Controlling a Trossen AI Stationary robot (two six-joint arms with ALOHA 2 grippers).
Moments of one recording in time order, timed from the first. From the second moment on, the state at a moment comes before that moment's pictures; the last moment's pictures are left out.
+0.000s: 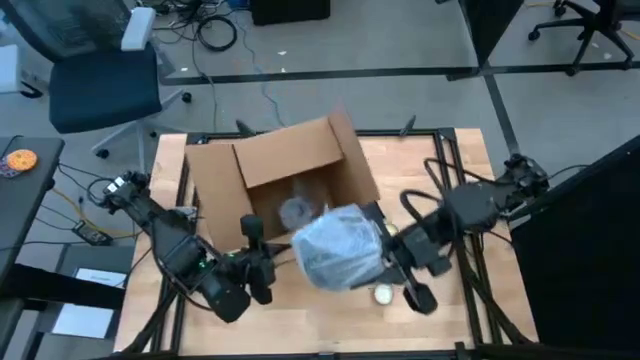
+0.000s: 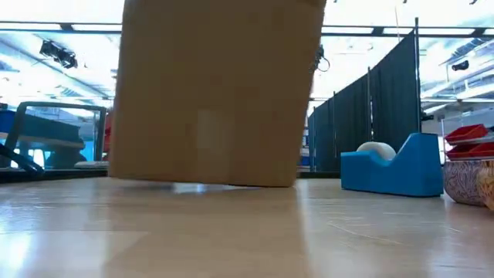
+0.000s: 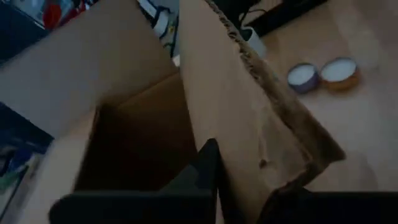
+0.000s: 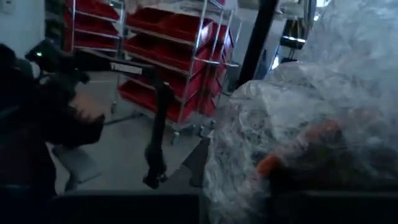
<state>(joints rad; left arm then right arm) -0.72 1.54 1.61 -0.90 -1.01 -0.04 0.48 1.56 1.88 -0.21 0.02 -0.22</state>
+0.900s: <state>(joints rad) -0.78 1.54 1.61 -0.64 -0.87 0.21 0.15 1.70 1.88 -0.80 -0.18 0.12</state>
